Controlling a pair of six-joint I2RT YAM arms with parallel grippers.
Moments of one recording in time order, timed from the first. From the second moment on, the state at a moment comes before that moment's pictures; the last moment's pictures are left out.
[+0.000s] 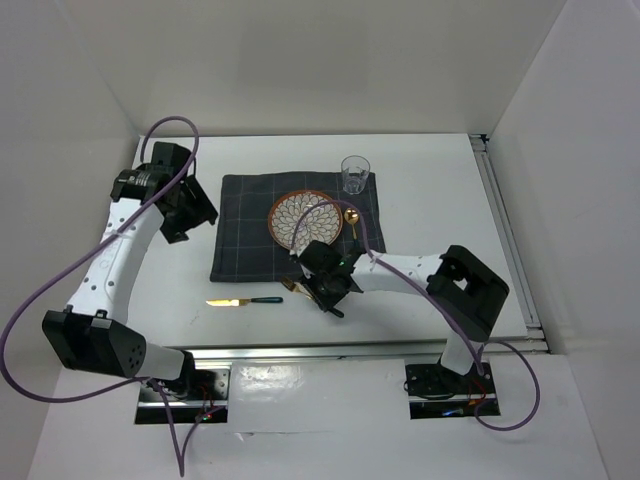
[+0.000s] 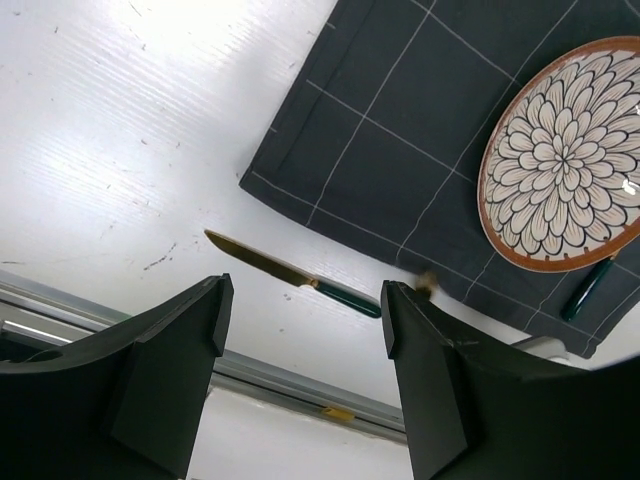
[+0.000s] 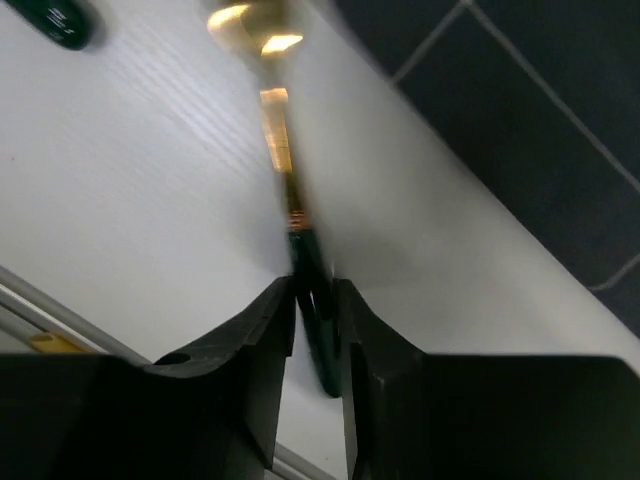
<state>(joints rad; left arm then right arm) -0.11 1.39 1.50 -1.21 -0.17 -0.71 0.96 1.73 1.02 -0.45 0.02 0.23</state>
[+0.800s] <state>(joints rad) -0.04 1.34 1.71 -1.25 -0.11 -0.69 0.95 2.03 1.77 -0.36 0.02 0.56</state>
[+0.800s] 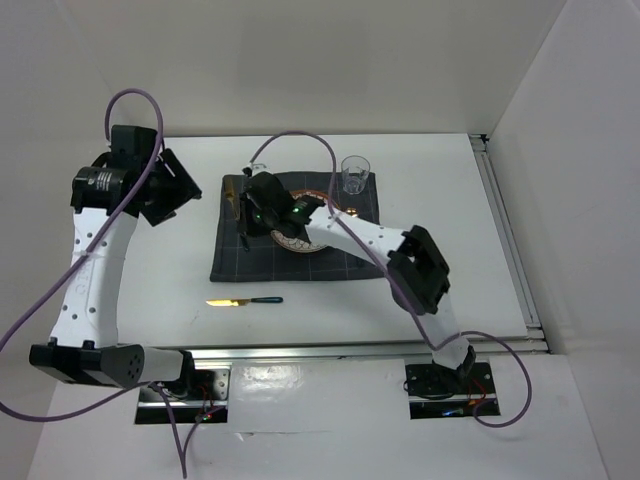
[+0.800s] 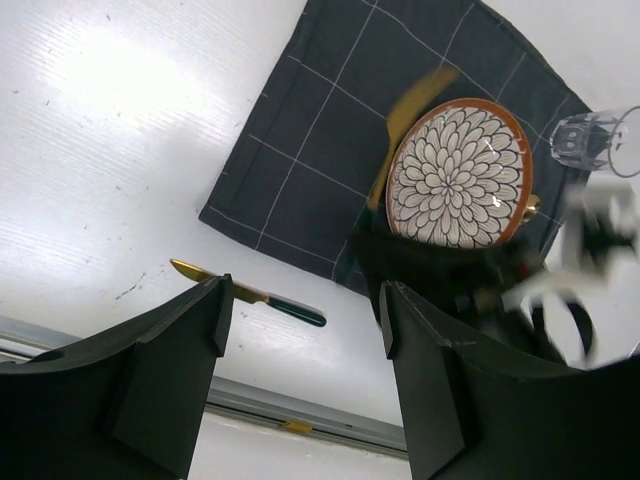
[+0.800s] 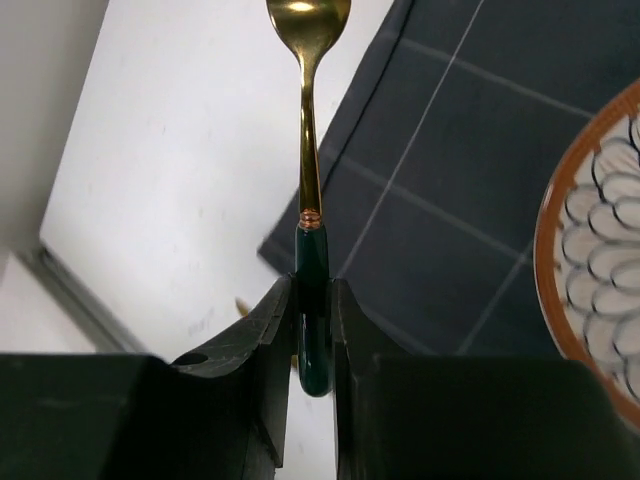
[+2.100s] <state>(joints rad) -0.02 1.26 1.71 -1.32 -0.08 -0.63 0.90 2.41 1.99 -0.32 0.19 0.80</state>
